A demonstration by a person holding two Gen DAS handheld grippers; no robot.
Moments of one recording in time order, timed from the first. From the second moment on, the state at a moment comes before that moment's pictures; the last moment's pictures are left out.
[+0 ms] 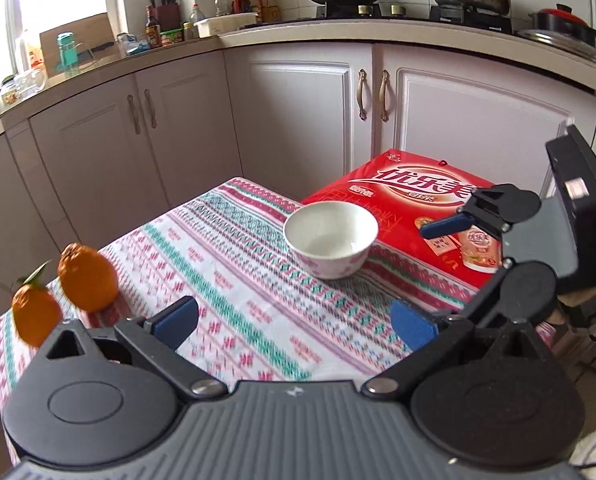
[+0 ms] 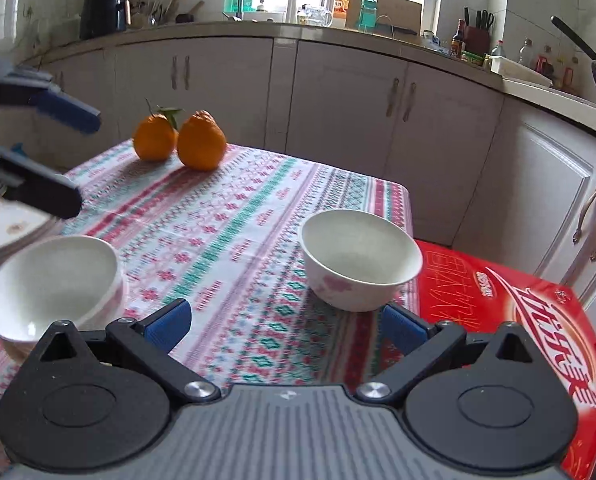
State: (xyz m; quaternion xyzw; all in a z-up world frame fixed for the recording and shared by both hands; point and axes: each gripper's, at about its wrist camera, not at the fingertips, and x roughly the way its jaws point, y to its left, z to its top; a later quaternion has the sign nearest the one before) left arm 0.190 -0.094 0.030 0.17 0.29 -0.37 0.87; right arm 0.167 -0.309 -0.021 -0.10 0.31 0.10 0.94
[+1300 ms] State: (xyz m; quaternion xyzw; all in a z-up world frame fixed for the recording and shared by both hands) left arm 0.332 -0.233 -0.049 0.16 0.40 -0.44 0.79; right arm 0.252 -0.360 -0.057 -0.06 0.32 0.14 0.94
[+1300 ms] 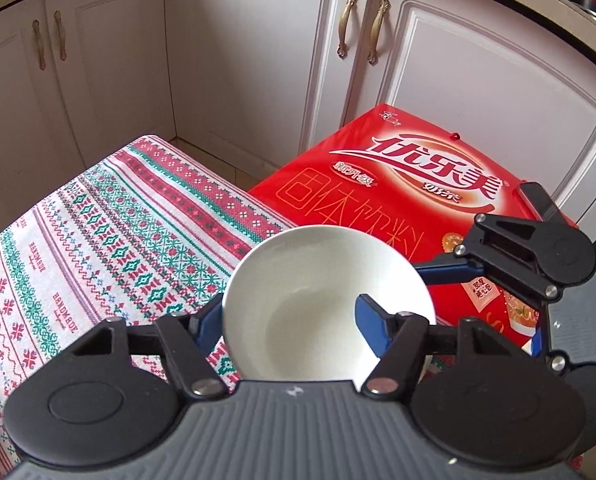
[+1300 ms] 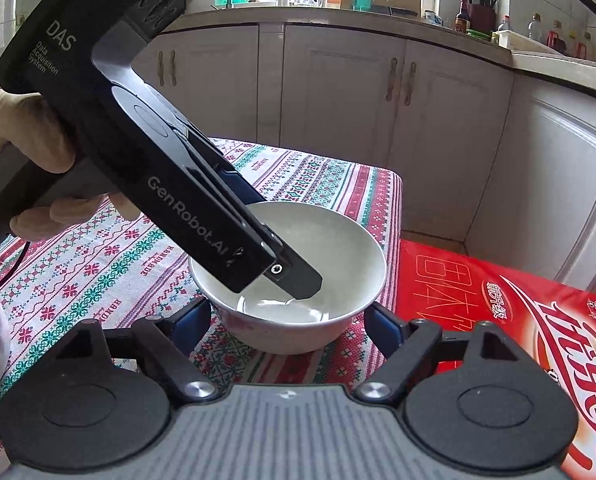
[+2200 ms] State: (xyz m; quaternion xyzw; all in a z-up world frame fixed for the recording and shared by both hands) left arm 0.274 -0.193 -0.003 0.16 0.38 -0.44 0.80; right arm 0.198 -0.330 -0.009 -0.08 0.31 0.15 0.93
